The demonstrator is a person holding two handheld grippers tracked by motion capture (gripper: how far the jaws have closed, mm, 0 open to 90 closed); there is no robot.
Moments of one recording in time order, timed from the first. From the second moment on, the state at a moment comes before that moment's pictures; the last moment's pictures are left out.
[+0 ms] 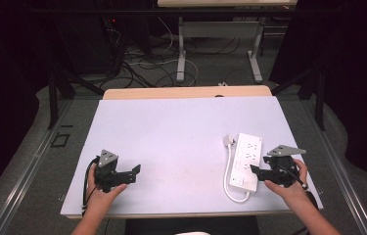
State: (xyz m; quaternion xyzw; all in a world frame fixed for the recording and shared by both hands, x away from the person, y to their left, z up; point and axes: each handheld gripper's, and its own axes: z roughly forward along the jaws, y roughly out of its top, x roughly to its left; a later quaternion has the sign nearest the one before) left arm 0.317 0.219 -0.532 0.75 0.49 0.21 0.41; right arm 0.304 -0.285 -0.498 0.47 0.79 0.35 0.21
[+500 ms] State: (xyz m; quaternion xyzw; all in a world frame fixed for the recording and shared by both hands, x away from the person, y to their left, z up) left arm 0.317 0.218 -0.532 0.74 0.49 0.20 0.41; right arm 0.307 -0.275 -0.497 0.44 0.83 0.30 0.19
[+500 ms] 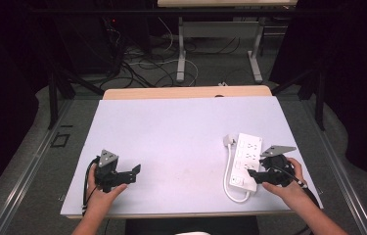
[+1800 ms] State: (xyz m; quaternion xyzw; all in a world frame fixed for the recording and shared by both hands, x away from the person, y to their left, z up) left arm 0.317 0.219 -0.532 0.74 0.49 0.21 0.40; right arm 0.314 -0.249 -0.496 0.39 0.88 0.25 0.15
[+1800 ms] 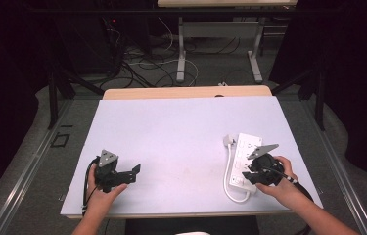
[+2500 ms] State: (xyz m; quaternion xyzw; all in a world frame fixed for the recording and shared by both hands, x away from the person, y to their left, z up) left arm 0.317 0.219 -0.533 0.75 0.49 0.21 0.40; right arm 0.319 -0.225 -0.502 0.37 0.89 0.24 0.13
